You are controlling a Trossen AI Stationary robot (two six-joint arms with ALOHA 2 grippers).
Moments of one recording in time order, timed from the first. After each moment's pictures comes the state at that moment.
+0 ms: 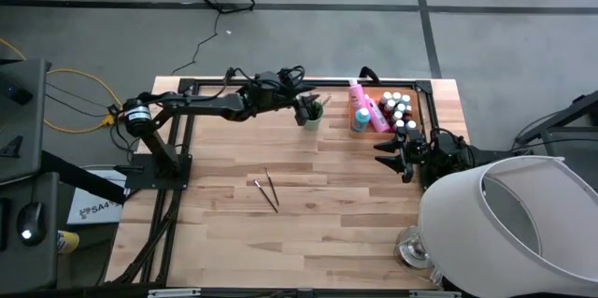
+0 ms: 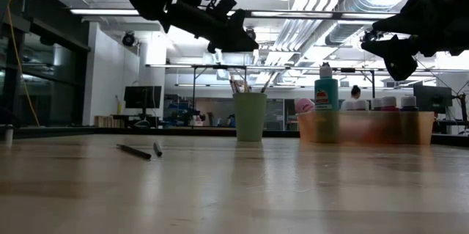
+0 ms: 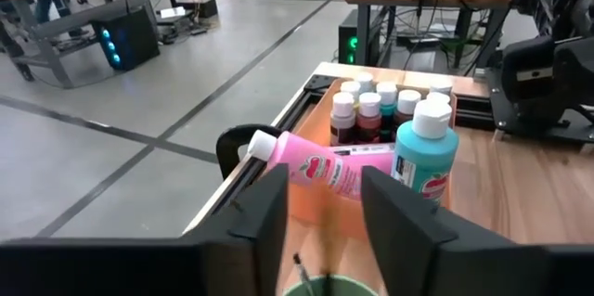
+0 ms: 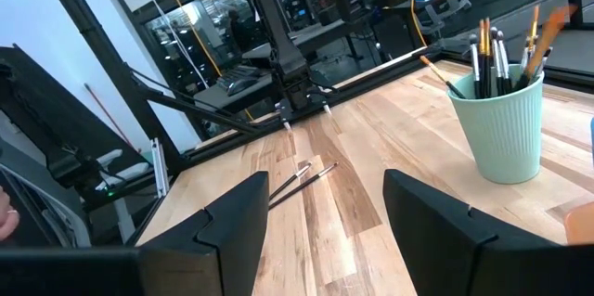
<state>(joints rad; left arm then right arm) 0.39 1.67 1.09 0.42 -0.02 0.07 -0.07 0.03 0.01 0.03 0.00 0.41</state>
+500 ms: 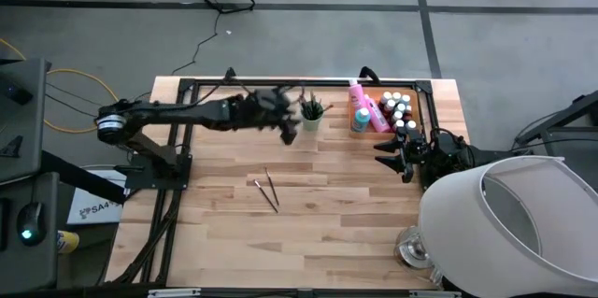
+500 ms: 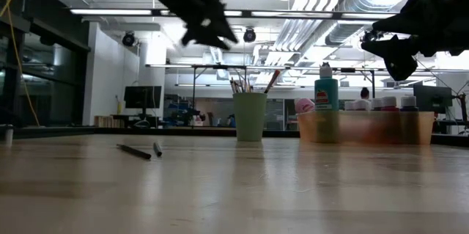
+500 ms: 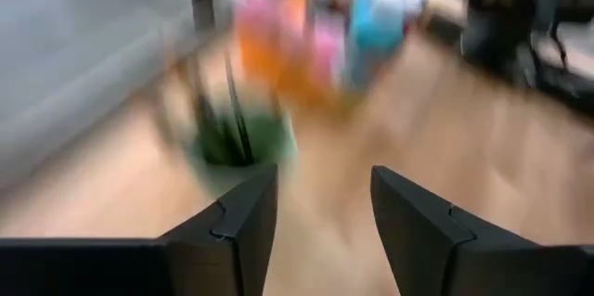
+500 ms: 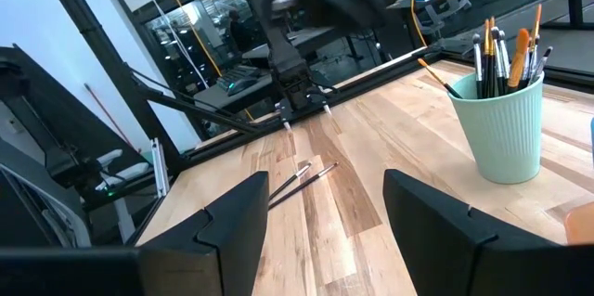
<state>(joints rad) 0.23 1.46 1.09 -0.10 -0.17 -0.27 -0.07 0.03 0.01 0.03 0.00 0.41</state>
